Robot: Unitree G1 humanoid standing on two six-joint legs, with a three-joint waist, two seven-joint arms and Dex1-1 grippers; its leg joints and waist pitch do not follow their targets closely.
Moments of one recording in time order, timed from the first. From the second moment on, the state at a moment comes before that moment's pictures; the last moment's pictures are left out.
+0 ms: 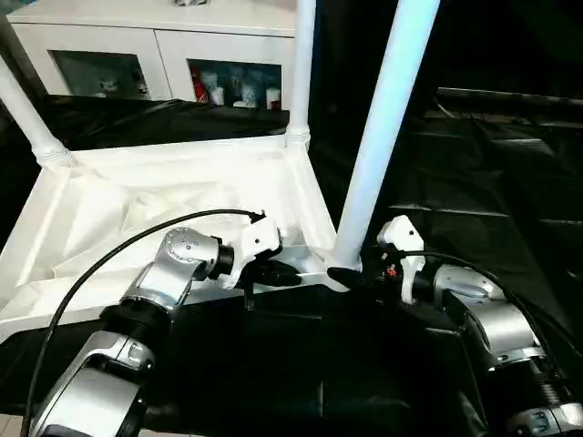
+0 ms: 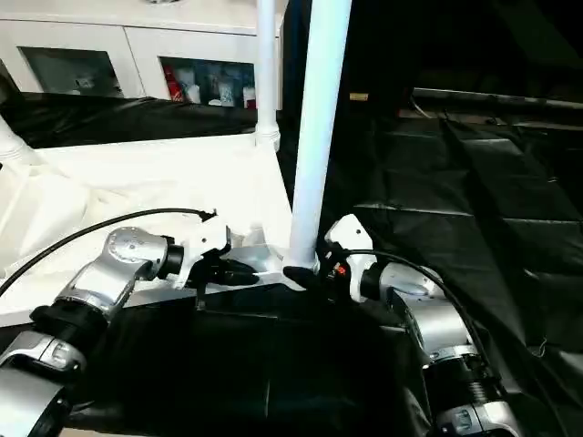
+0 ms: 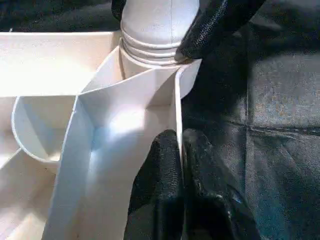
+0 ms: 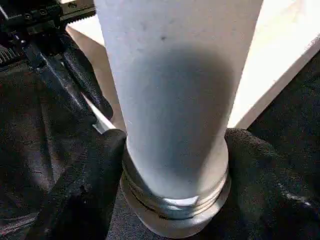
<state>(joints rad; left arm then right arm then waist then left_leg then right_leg) -0.63 0.31 -0.27 0.68 0.03 0.01 -1.24 -0.35 -0.34 0.13 0.32 0.18 0.22 0.91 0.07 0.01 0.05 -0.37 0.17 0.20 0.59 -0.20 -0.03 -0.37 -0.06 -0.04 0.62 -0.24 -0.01</state>
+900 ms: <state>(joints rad) -0.70 0.10 -0.28 0.79 0.17 0.08 -0.79 -0.41 -0.01 0.00 0.48 0.04 0.16 0.19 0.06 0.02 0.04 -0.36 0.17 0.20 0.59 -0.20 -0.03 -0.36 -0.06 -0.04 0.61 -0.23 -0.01</state>
